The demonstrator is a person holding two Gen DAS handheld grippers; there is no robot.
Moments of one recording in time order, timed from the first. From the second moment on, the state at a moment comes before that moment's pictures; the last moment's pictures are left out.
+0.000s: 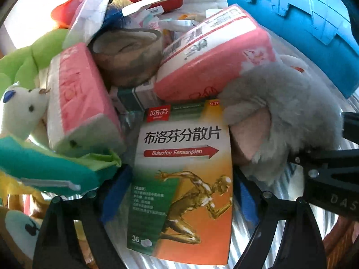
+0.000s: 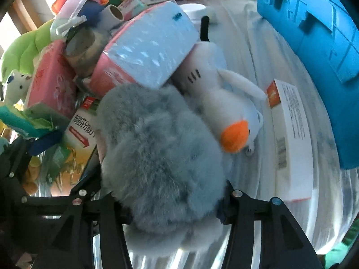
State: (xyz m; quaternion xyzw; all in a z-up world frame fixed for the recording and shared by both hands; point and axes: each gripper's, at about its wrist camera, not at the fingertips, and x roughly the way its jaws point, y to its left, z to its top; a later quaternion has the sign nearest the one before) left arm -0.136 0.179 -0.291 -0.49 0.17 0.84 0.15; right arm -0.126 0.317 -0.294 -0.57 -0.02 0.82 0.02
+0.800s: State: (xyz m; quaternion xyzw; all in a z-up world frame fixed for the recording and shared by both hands) left arm -0.132 0.201 -0.266 -0.47 0.21 0.79 0.34; right arm -0.082 0.322 -0.279 -0.56 0.05 0.82 0.12
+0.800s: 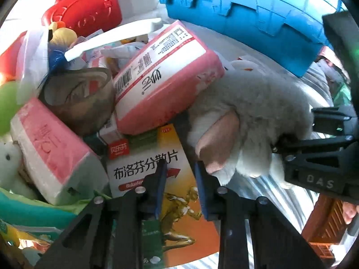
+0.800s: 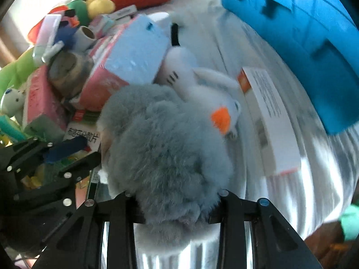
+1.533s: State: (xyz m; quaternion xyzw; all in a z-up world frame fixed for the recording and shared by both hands) left arm -0.171 0.168 -0.273 -0.53 0.12 0.79 0.28; right arm -0.032 0.321 -0.276 -0.57 0.08 0.80 0.14
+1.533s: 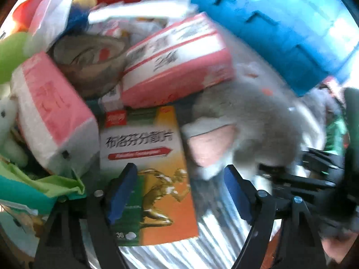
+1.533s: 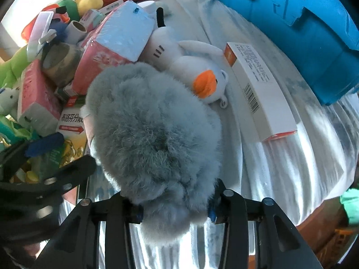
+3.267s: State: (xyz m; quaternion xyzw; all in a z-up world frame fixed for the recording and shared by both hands) left arm -0.166 0.149 -0.281 -0.50 0.18 0.79 0.31; right arm -0.018 0.293 -0.274 -0.51 0.06 0.84 0.18
